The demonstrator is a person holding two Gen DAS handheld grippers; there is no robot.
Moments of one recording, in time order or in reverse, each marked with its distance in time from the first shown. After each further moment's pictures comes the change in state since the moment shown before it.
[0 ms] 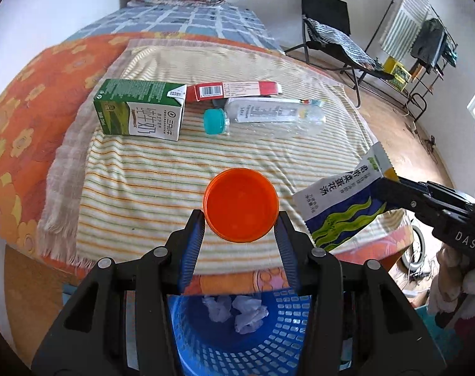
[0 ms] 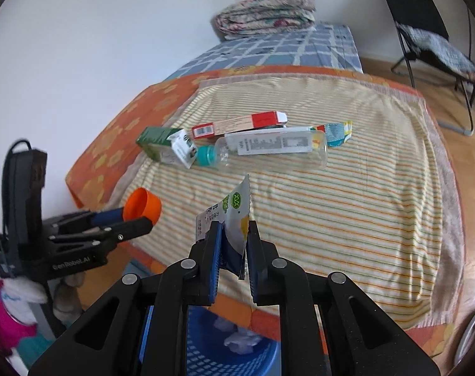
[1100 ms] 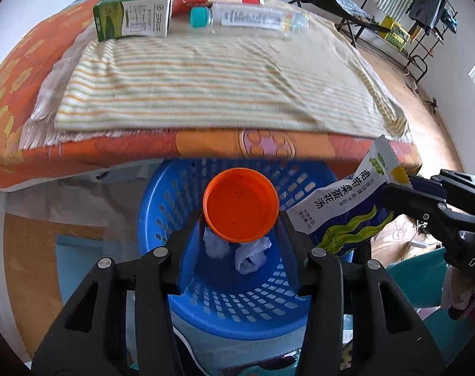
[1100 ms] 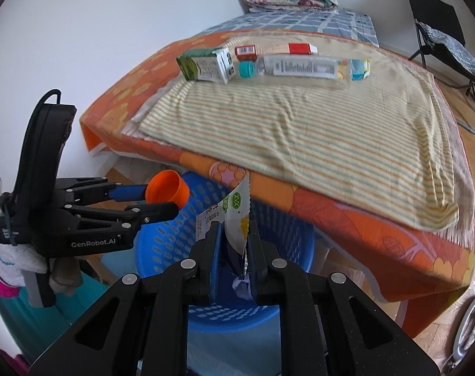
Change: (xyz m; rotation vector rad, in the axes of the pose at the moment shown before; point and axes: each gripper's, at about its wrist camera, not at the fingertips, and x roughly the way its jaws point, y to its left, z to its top) left arm 0.011 -0.016 -0.113 0.048 0.170 0.020; right arm -0.011 0.039 -0.116 -0.075 0.122 0.018
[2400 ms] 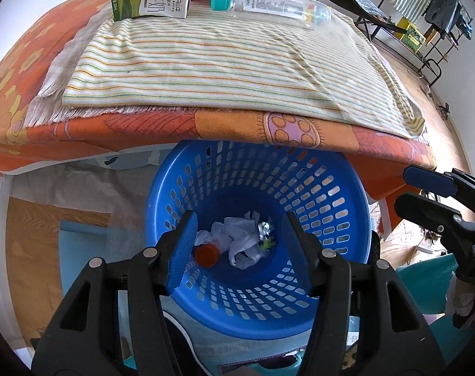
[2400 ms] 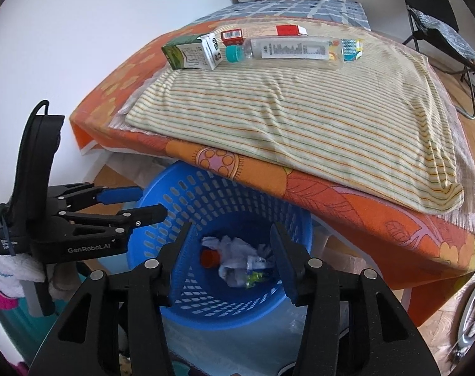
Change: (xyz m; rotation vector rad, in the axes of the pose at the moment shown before) left arm 0.011 0.009 -0.006 -0.056 0.027 0.043; right arm 0.010 -0.006 -0.003 0.044 0.034 -0.036
